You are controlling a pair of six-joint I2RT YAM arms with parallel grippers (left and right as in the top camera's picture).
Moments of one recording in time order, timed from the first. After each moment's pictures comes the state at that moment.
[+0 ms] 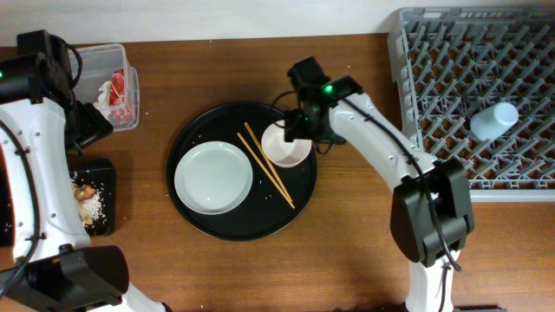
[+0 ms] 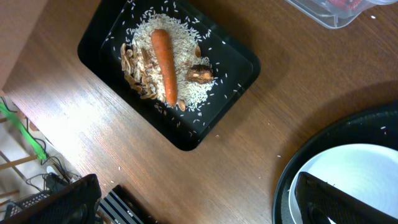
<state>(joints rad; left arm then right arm) 0.23 1.81 2.04 -1.65 -0.36 -0.47 0.43 2.08 1.75 -1.01 0.01 0.50</state>
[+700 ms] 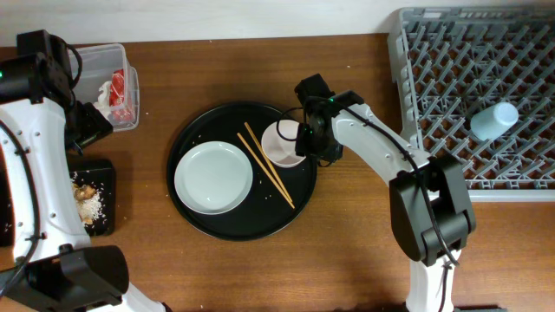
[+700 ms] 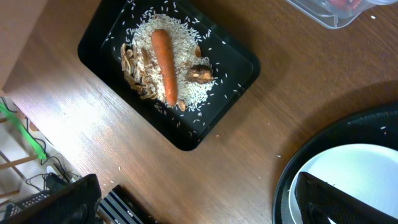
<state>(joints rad) 0.23 1.81 2.04 -1.65 -0.36 -0.47 0.42 2.08 1.59 -0.91 -0.07 0.61</state>
